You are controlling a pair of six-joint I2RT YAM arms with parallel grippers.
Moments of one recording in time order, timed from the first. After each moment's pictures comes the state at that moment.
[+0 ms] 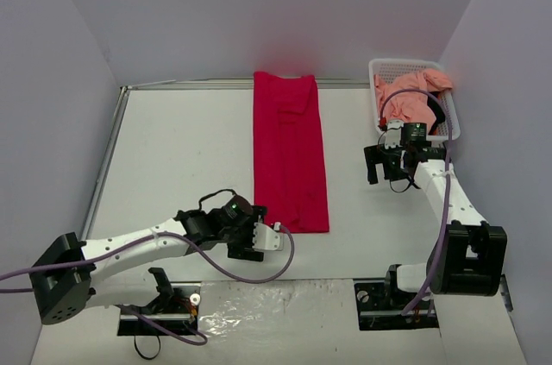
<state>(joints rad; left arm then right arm) -0.97 1.12 0.64 -0.41 0.12 0.72 -0.06 1.33 0.94 -0.61 -0.12 -0.21</state>
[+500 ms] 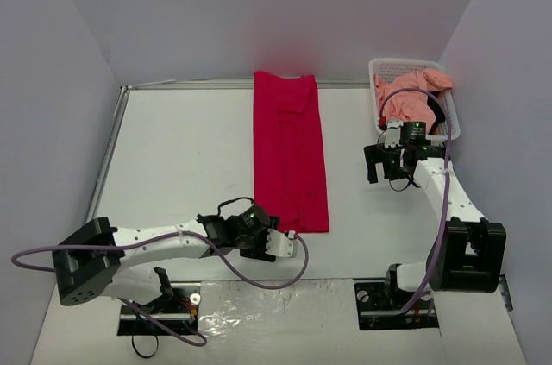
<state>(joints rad) -1.10 1.30 0.65 -0.27 0.02 0.70 -0.06 1.36 0.95 -0.61 -0.11 -0.21</state>
